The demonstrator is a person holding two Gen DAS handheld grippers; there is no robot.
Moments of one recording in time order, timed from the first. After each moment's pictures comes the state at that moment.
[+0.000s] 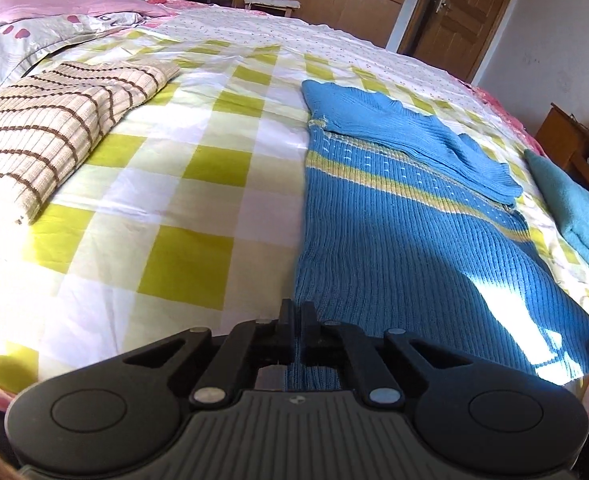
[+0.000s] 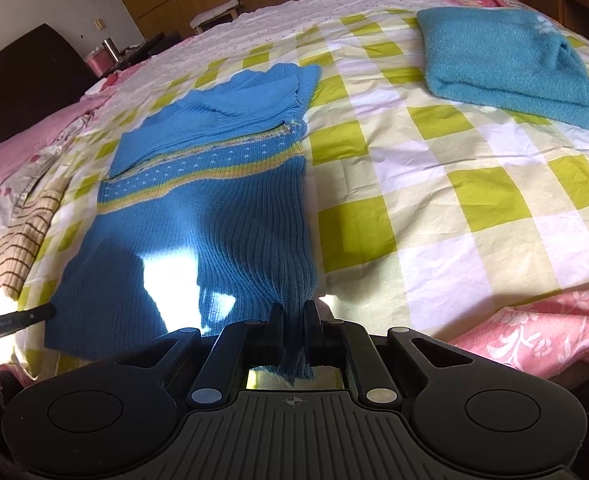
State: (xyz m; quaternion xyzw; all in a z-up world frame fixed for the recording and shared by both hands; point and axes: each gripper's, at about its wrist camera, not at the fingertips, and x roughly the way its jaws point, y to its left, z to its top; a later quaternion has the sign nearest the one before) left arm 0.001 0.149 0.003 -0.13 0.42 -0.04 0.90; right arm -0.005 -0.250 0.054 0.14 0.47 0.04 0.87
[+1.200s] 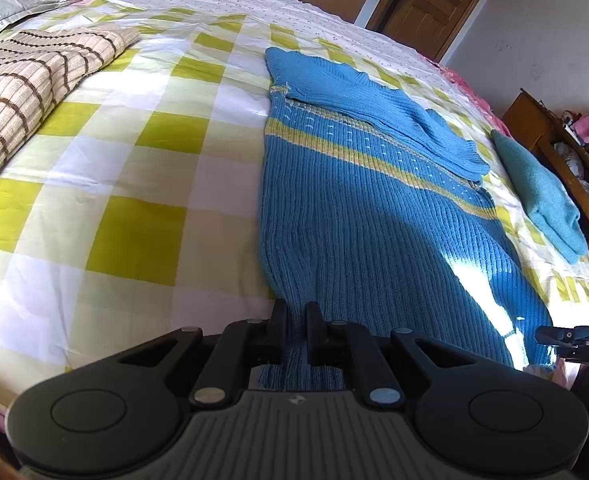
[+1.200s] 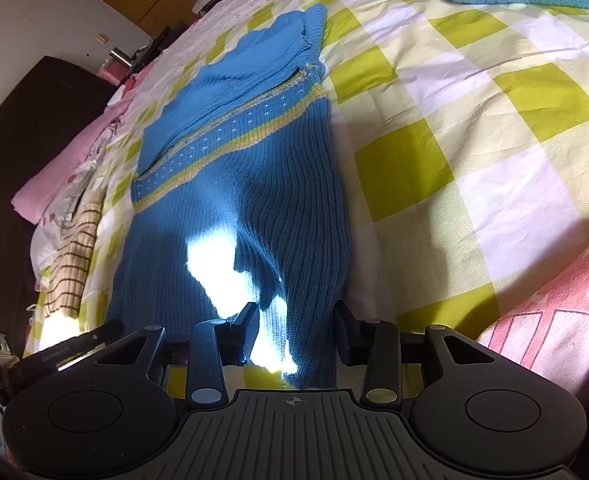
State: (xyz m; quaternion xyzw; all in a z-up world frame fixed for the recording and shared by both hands) left arm 0.006 0.147 -0.007 -0.16 0.45 -0.11 0.87; right arm 0.007 -0.258 0.018 0.28 0.51 0.11 0.81
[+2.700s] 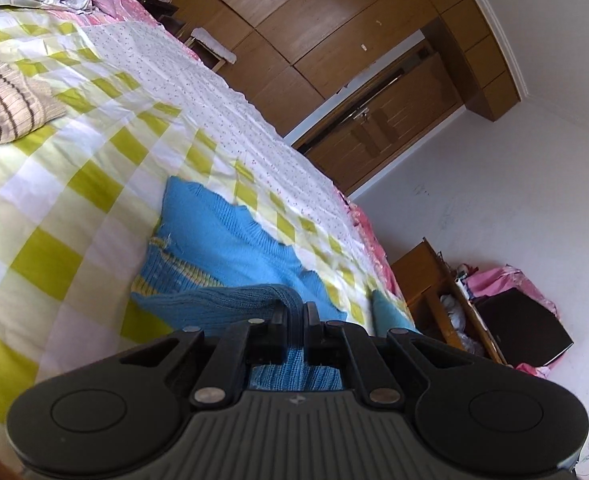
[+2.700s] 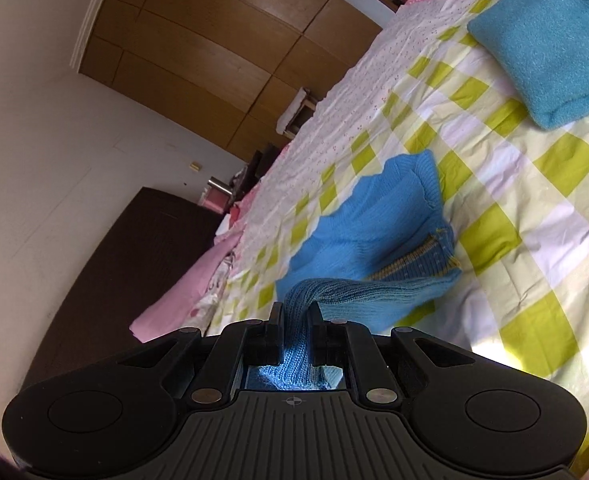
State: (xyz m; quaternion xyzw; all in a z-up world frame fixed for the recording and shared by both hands) left arm 0.073 0.158 0.064 -0.37 0.28 -0.19 0.86; right arm 0.058 -0.276 0.098 0.43 0.31 0.17 0.83
